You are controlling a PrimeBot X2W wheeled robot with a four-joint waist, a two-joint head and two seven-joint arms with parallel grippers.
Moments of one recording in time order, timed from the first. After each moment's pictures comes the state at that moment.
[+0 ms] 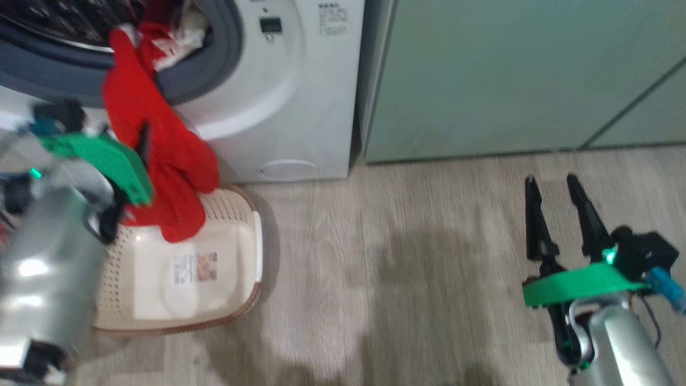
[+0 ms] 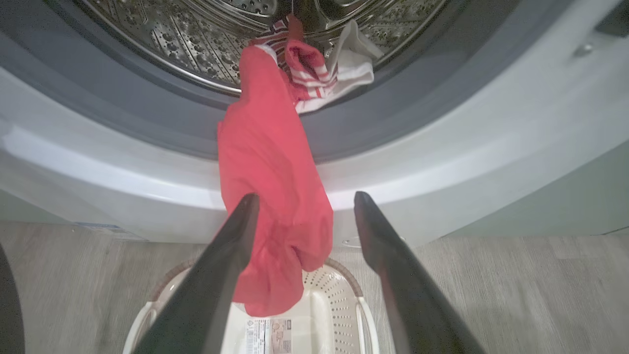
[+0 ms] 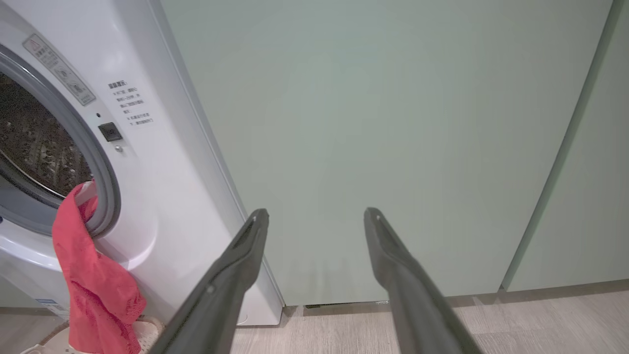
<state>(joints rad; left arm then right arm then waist) -0.73 0.26 -0.24 0.93 -0.55 -0.08 0.04 -0.18 -0.07 0.09 0.23 0.28 0.13 -0.26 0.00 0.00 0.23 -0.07</state>
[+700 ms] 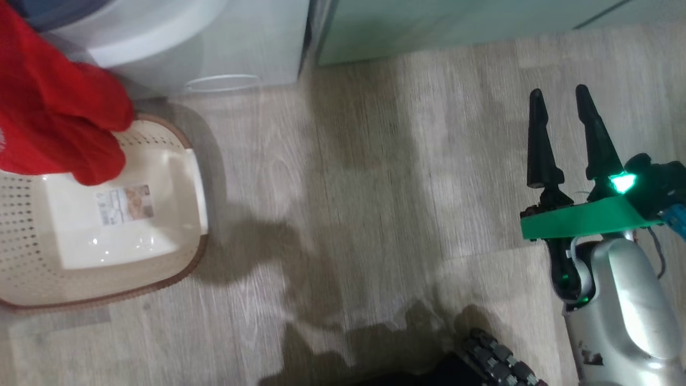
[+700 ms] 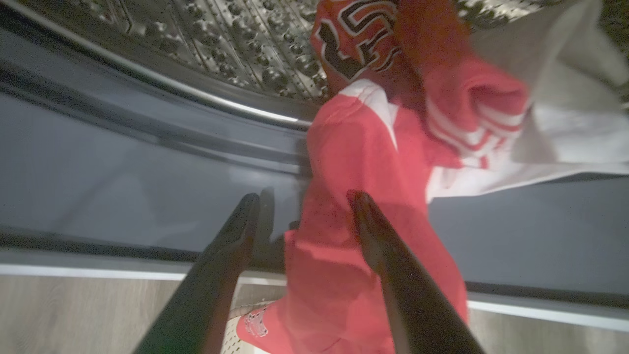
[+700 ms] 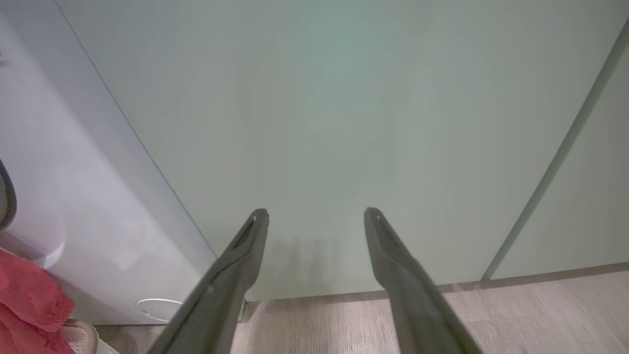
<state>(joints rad) -1.24 0.48 -0.23 1.14 -0.53 -0.08 0.27 -0.40 -0.06 0.11 0.19 0.28 0.13 -0.26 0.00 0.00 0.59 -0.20</state>
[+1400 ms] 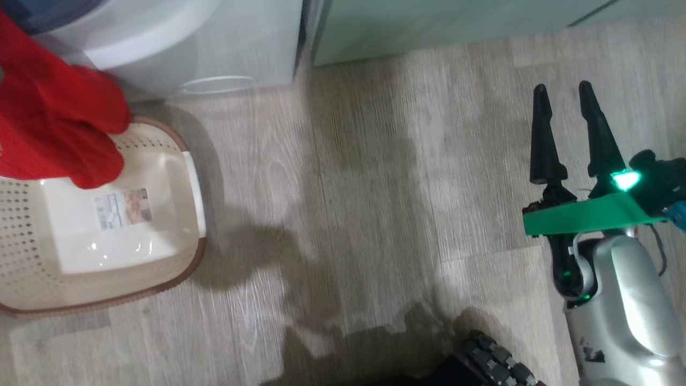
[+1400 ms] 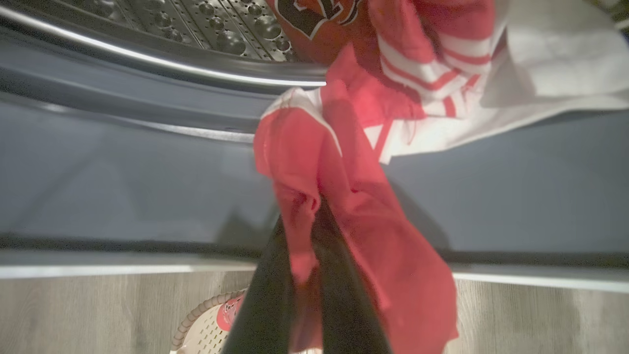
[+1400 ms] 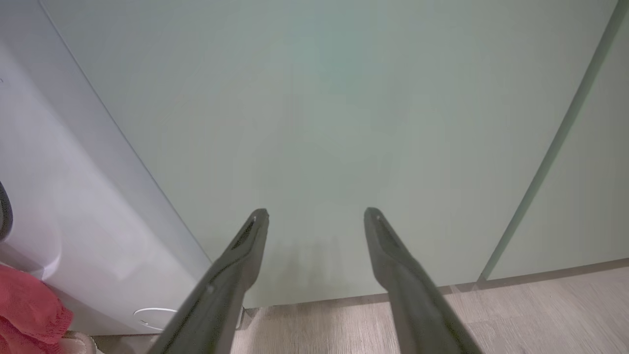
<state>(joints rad) -1.24 0.46 -0.30 1.18 -0.56 -0.12 0.26 -0.41 -0.06 0.10 0.19 0.31 0.13 -0.26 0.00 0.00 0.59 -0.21</state>
